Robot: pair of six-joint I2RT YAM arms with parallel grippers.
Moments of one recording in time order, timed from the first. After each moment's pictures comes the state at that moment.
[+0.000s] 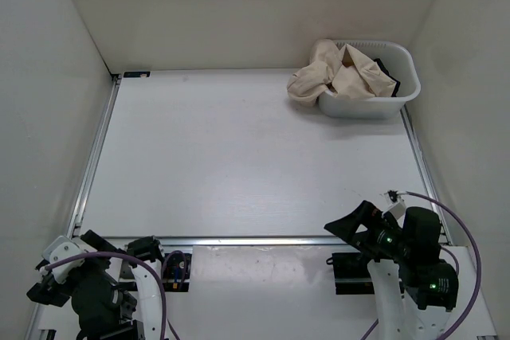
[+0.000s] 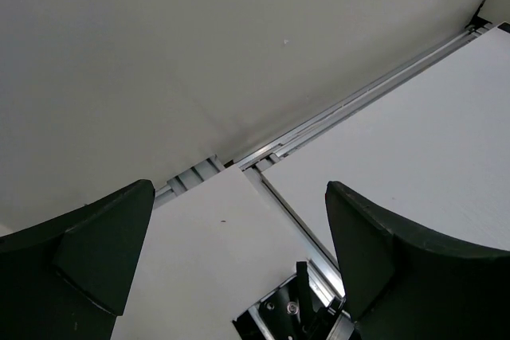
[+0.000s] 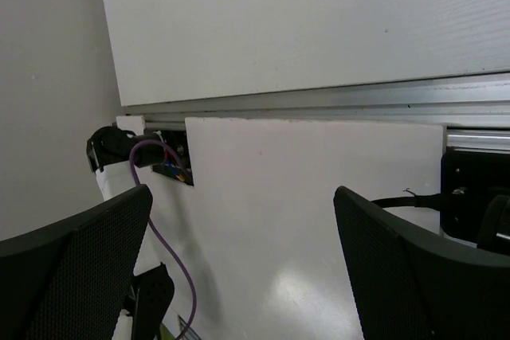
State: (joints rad) left arm 0.30 0.00 1.20 -1.27 -0.67 0.00; right arm -0.03 0.12 0.79 -1.42 -0.66 0.64
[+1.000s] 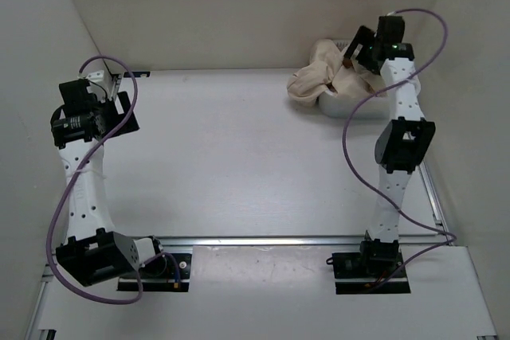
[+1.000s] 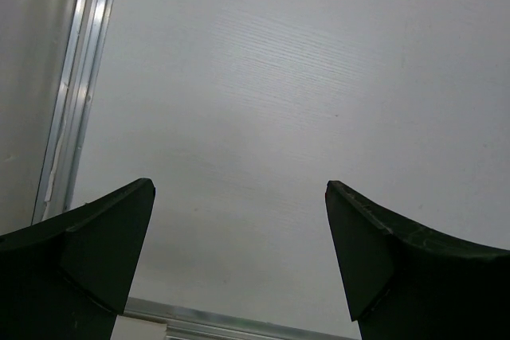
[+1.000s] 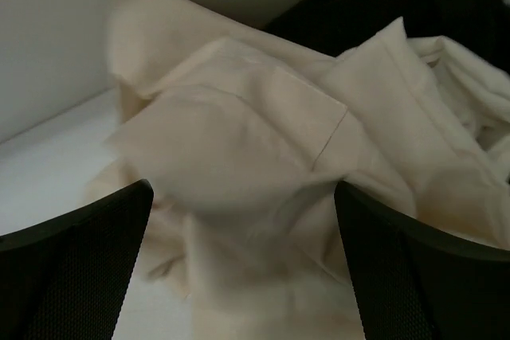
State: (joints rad) left arm 0.30 1.24 1.43 -0.94 0.08 0.00; right arm -0.02 2.18 2.39 -0.78 -0.04 0.41
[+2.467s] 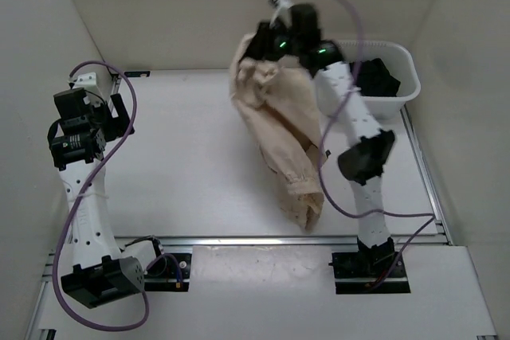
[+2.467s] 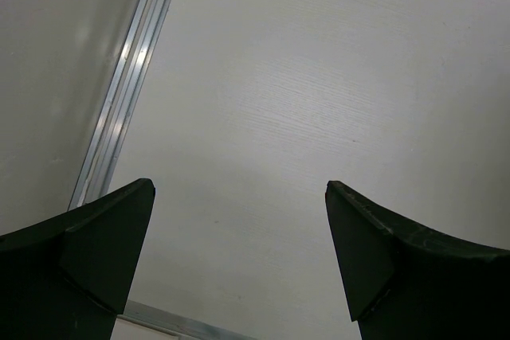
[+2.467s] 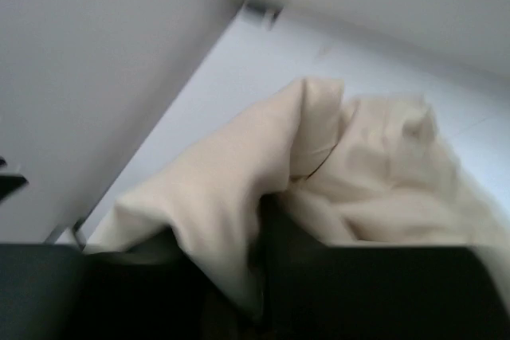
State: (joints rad) left arm 0.30 1.10 1.35 -0.85 0.01 0.00; right arm 0.45 2.09 2.55 -0.67 -0.44 0.37
